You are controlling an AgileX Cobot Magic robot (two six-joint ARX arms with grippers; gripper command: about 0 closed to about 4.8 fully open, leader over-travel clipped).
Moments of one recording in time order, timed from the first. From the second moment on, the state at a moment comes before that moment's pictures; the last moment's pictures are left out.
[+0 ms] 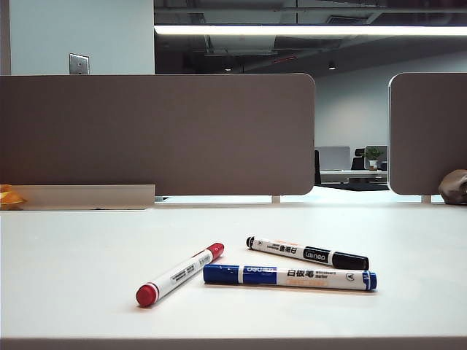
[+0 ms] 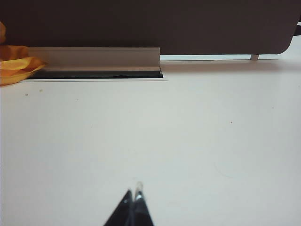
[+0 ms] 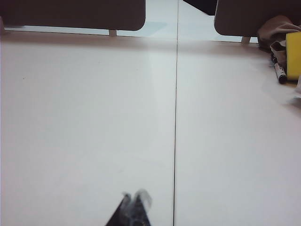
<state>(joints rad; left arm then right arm) -0.06 0.00 0.01 -0.06 0.02 0.02 0.08 0.00 0.01 -0.15 -0.03 -0.02</state>
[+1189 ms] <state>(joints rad) -0.06 0.00 0.01 -0.06 0.03 -0.03 0.08 0.00 0.01 -0.14 -0.03 0.11</state>
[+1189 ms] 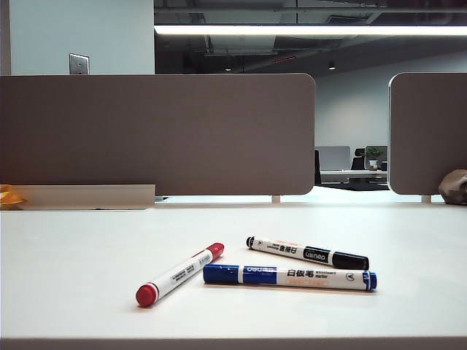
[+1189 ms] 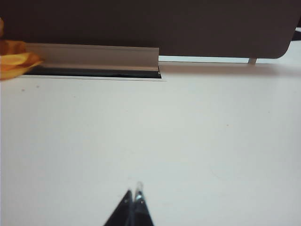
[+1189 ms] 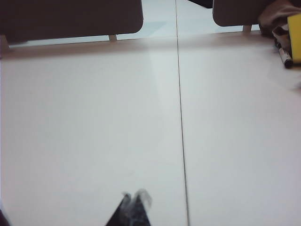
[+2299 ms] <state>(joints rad) -0.06 0.06 0.79 -0.86 0.36 -0.11 0.08 0.20 0.64 -0.69 -0.49 0.02</state>
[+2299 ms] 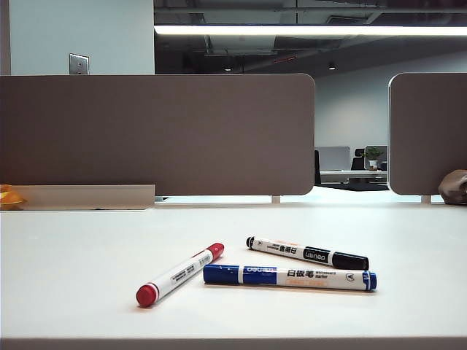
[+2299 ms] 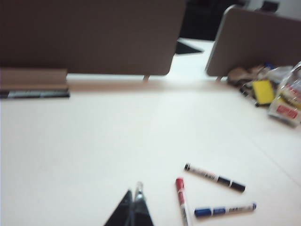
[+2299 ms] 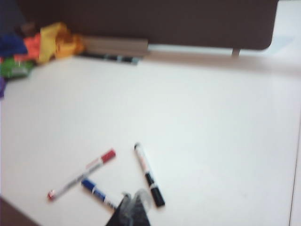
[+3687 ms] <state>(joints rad) -0.29 1.11 0.91 -0.84 0.51 0.24 0.43 1.57 1.28 -0.89 -0.22 -0.39</state>
